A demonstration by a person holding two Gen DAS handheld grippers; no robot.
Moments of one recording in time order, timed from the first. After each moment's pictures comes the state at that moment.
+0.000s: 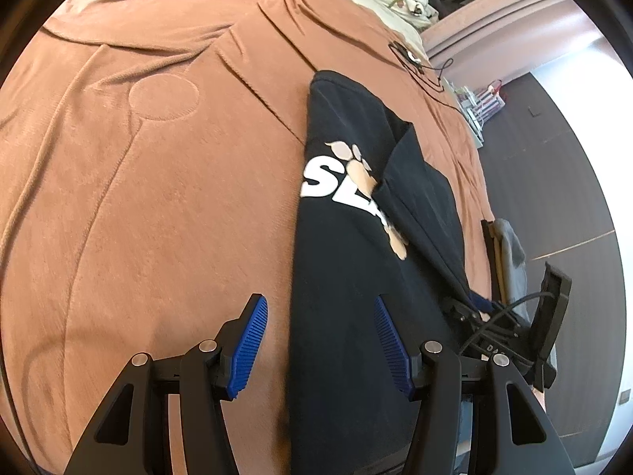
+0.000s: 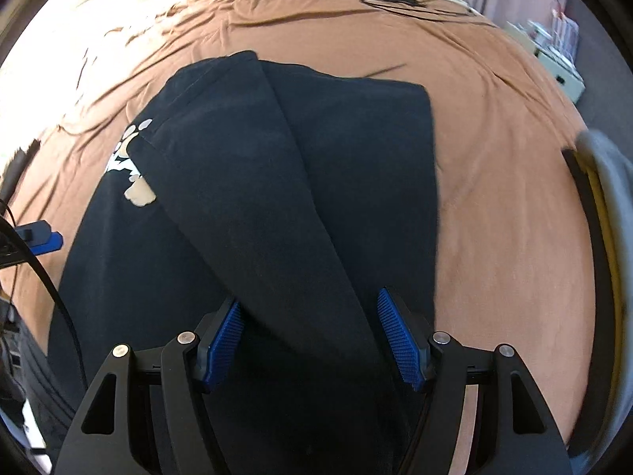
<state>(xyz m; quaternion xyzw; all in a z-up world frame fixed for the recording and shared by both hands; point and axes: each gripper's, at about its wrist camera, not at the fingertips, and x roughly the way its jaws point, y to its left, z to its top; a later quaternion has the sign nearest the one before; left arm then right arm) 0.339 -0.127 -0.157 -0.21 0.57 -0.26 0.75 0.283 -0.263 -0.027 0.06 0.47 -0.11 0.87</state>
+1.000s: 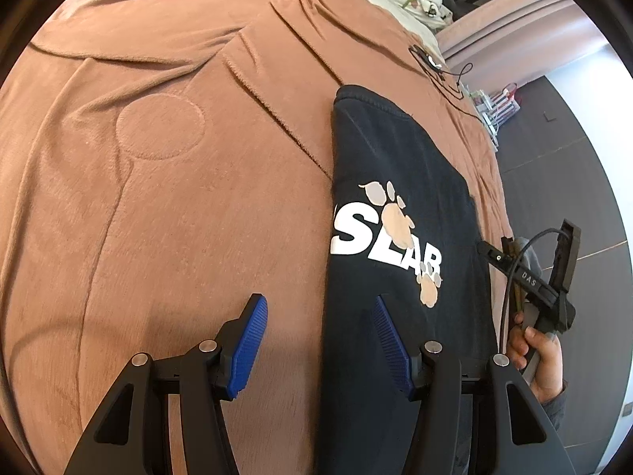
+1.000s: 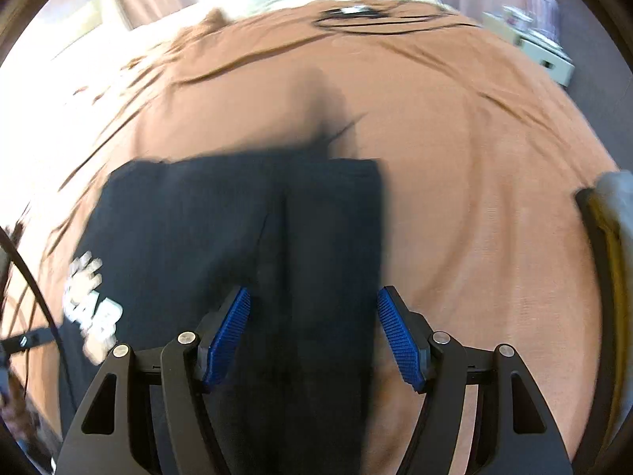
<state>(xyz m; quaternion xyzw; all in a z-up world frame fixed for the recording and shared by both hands) 0.384 -0.130 -0.170 -0.20 0.57 -0.24 0.76 0.343 -0.359 -0.030 0.14 0.43 -0.15 0.88</state>
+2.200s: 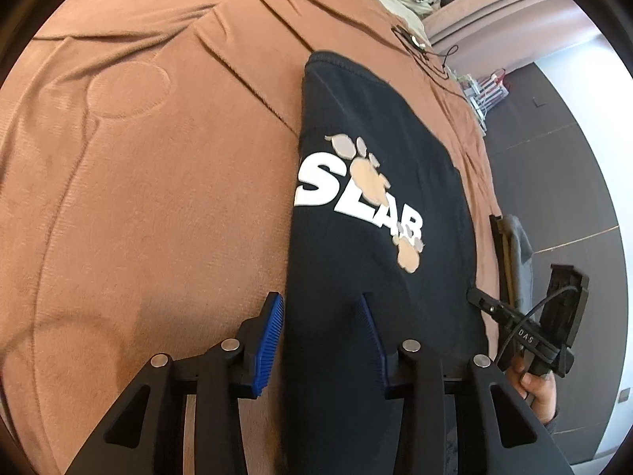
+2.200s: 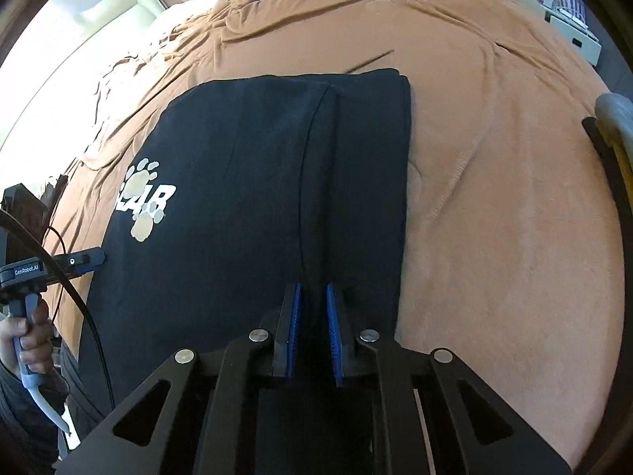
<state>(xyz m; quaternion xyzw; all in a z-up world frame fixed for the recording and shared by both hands) 0.362 -0.147 -0.169 -0.20 0.58 -0.26 0.74 0.262 -0.347 -0.042 0.16 0.46 -0.05 0.87</state>
